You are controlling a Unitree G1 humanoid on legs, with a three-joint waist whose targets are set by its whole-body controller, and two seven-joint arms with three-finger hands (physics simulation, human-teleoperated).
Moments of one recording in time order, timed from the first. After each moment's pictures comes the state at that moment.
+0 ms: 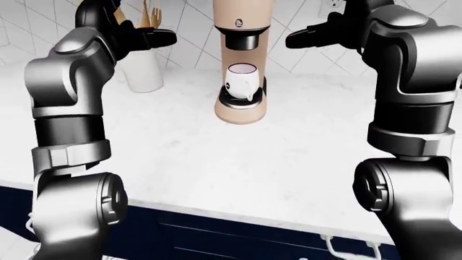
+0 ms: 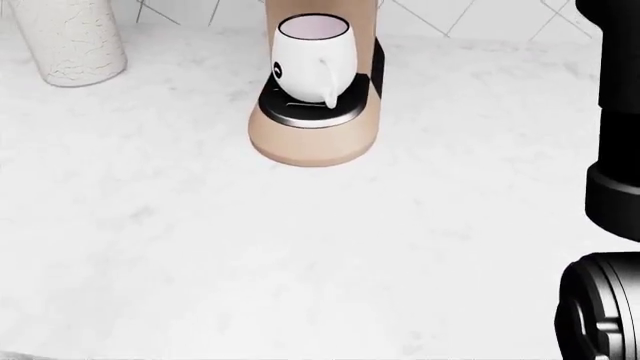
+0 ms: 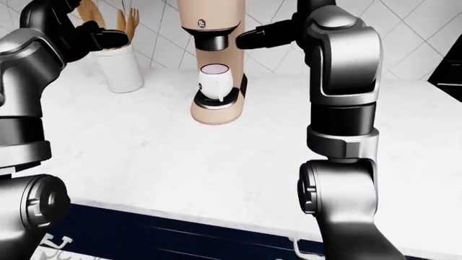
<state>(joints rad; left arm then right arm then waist) -1.21 0.49 0.20 0.45 -0.26 0.75 0.00 -1.29 -0.38 -0.13 0.23 -0.04 1.07 0.12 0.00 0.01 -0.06</state>
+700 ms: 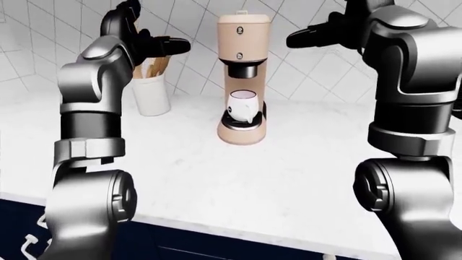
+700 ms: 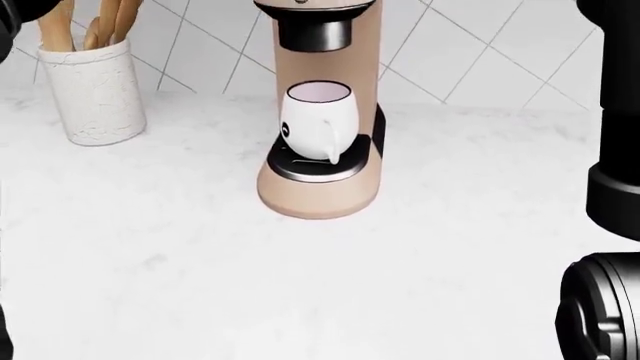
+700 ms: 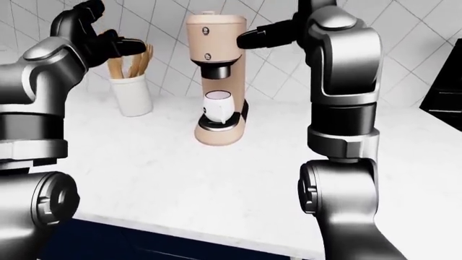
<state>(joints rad) -1.24 0.43 0.18 0.60 -0.23 0.64 -0.03 -1.29 -0.38 -0.13 0.24 -0.04 1.05 0.11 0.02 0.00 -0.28</state>
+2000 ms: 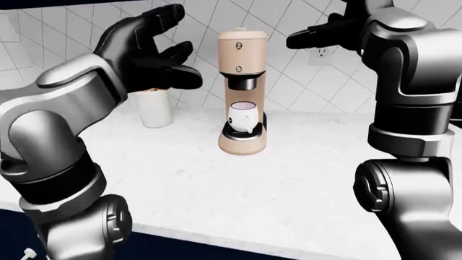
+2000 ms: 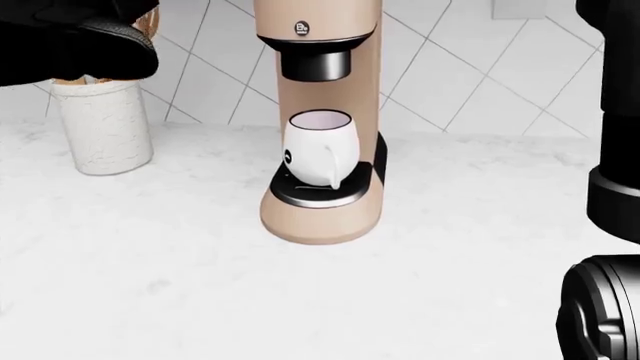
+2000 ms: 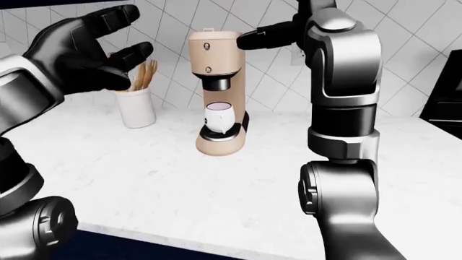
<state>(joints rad) -1.02 0.45 0.30 -0.24 -0.76 1.31 0.00 -1.28 -0.38 -0.13 0.24 -0.02 1.05 0.10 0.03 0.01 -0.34</state>
